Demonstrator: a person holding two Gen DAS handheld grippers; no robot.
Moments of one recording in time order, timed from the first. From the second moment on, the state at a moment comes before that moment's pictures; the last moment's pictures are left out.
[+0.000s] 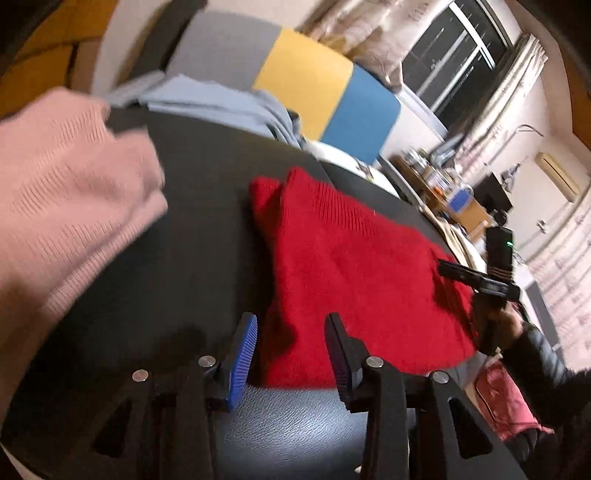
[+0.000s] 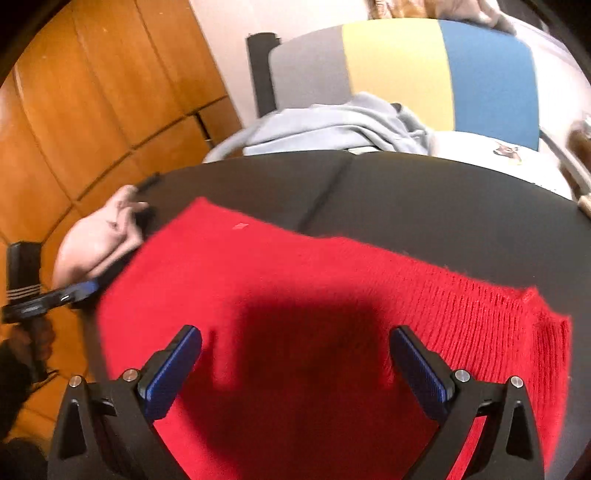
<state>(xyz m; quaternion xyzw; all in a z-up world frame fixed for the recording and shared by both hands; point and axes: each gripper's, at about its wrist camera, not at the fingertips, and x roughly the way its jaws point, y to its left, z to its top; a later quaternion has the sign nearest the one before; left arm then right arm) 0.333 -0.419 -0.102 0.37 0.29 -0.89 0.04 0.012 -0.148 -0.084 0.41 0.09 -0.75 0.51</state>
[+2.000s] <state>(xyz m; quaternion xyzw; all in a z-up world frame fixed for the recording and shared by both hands) 0.182 -0.429 -0.118 0.35 0.29 -0.88 0.13 -0.062 -0.112 -0.117 0.40 0.09 -0.81 0.42</state>
